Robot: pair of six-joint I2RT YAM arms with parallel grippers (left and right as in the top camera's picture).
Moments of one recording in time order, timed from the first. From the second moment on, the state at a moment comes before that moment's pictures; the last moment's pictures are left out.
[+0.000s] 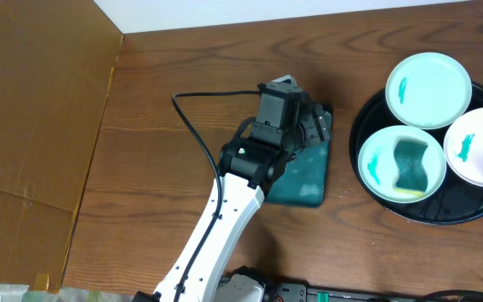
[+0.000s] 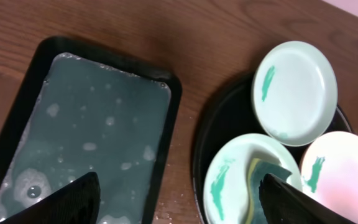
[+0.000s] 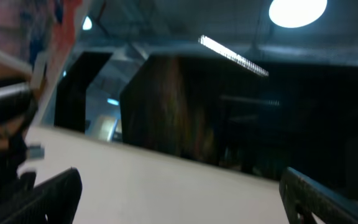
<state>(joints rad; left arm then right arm) -0.34 1.28 1.15 -0.73 -0.03 -0.57 0.03 0.01 0.12 0.60 -0.37 0.05</state>
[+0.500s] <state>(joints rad) -0.34 1.28 1.15 -0.73 -0.03 -0.56 0.03 0.77 1.09 -0.74 -0.40 -0.07</state>
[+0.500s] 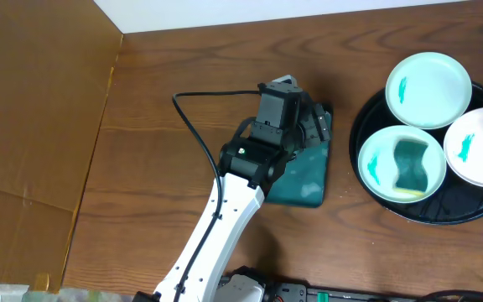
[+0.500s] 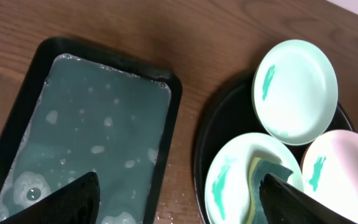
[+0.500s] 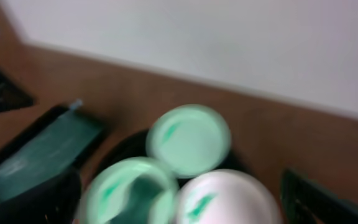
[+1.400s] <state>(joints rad) -0.34 1.28 1.15 -0.73 -0.03 -0.56 0.31 1.65 1.11 -0.97 -0.20 0.40</state>
